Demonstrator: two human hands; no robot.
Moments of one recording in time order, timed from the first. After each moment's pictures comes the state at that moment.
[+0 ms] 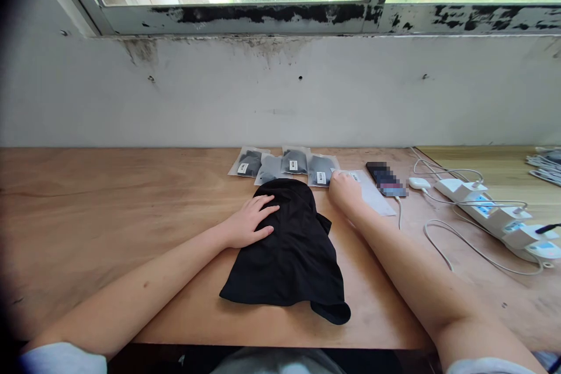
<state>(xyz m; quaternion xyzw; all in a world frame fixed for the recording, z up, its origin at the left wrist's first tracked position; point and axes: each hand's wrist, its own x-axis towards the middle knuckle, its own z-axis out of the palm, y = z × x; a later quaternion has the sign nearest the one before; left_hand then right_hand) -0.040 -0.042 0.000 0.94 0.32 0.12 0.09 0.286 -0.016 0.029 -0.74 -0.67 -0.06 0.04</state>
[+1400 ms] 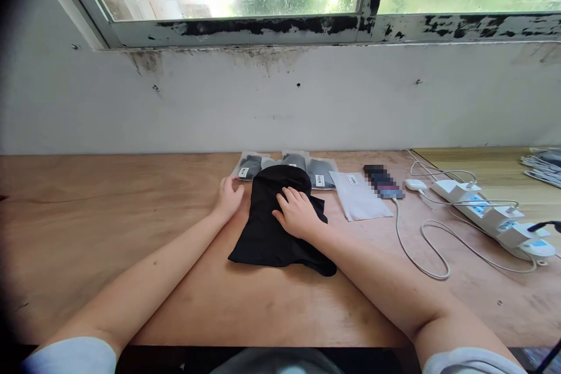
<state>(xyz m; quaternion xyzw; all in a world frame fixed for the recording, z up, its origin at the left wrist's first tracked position) -0.069 0.044 -0.022 0.67 0.60 0.44 0.03 0.181 -0.052 -0.002 -0.50 -0.85 -0.08 0.18</state>
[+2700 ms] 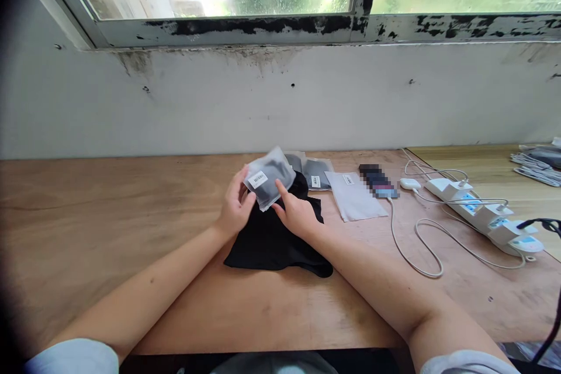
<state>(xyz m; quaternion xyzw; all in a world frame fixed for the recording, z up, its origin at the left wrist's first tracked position) -0.018 -0.017 0.017 0.76 0.38 0.52 0.14 0.188 -0.050 -0.005 -0.55 -0.79 0.02 0.28</state>
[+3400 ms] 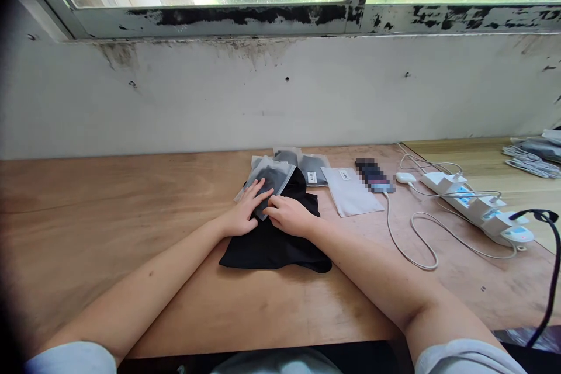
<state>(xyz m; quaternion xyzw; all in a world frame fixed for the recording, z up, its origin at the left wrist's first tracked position) -0.031 -0.004 -0.007 0.93 0.31 0.19 0.10 0.196 -0.042 -0.006 -0.32 -0.92 -0.04 0.22</state>
